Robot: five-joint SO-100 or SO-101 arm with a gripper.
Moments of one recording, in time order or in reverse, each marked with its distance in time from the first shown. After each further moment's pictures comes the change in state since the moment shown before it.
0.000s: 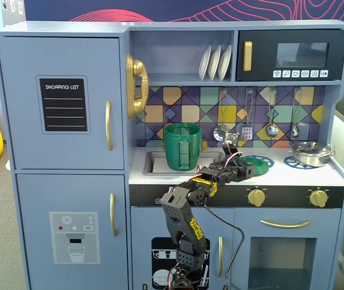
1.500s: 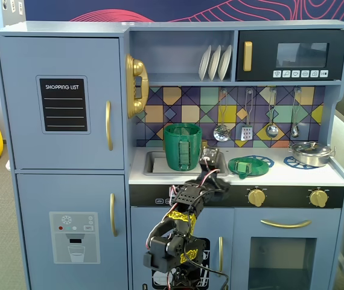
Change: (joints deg) arm -3.0 48.1 29.8 20.8 3.8
